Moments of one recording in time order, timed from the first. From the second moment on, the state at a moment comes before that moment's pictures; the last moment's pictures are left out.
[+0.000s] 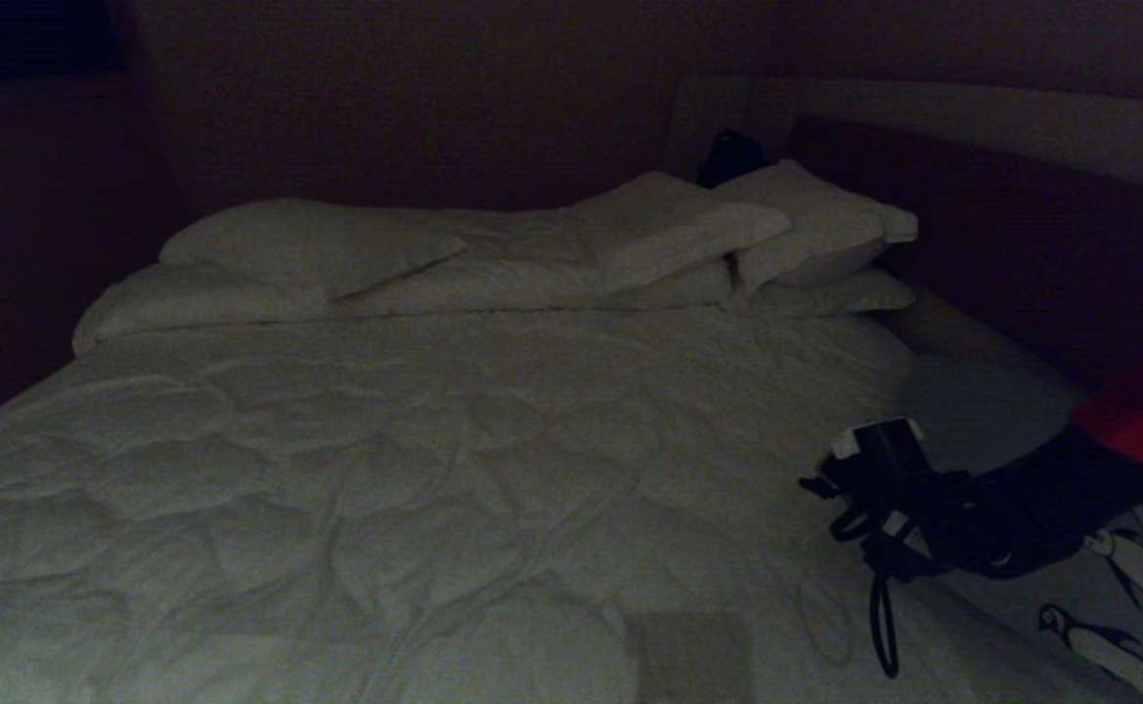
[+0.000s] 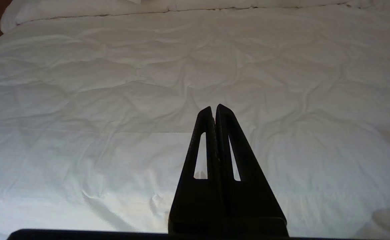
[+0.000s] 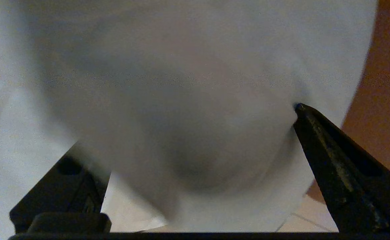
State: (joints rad) left arm 0.00 0.00 0.00 0.00 0.00 0.00; right arm 0.25 2.09 -0.87 -0.34 -0.76 -0.56
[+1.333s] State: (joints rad) left arm 0.00 0.00 0.00 0.00 0.00 0.00; right arm 0.20 2.19 -1.50 -0.23 -0.70 -0.36
